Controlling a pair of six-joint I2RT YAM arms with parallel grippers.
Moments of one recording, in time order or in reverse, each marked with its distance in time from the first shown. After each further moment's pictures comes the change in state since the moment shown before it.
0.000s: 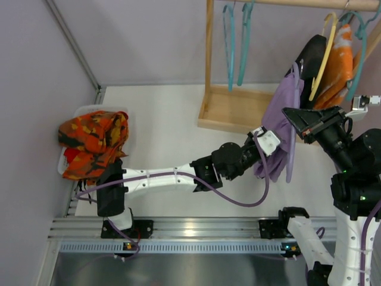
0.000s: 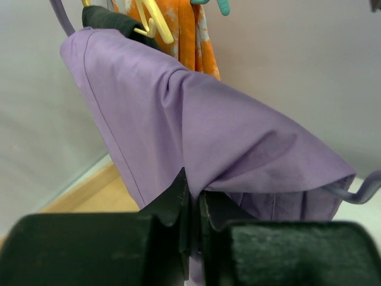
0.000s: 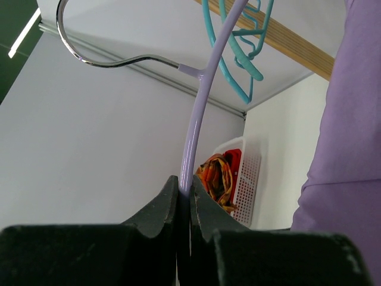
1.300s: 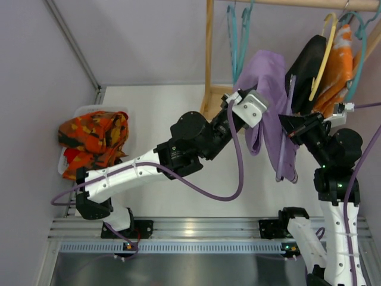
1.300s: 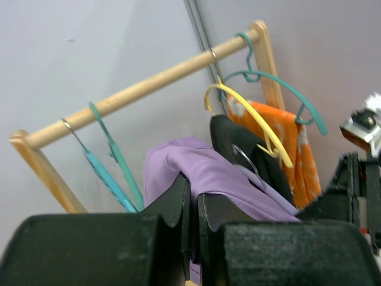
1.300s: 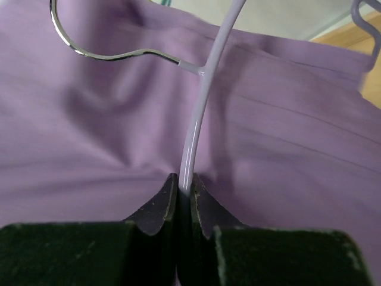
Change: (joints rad) left arm 0.003 -0.128 0.385 -0.239 -0.110 0.327; right arm 0.000 -0.040 -0.332 0.174 0.101 -0.170
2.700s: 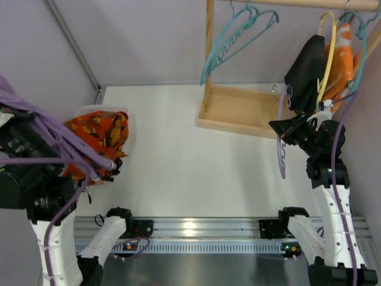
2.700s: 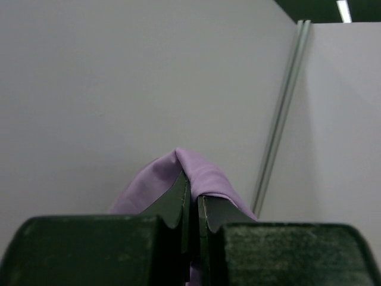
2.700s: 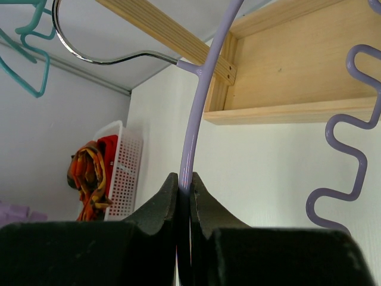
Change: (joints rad) left arm 1.201 -0.737 -0.210 -0.061 -0.217 -0.140; right arm 0.000 0.089 -0.109 0.012 -0.013 -0.215
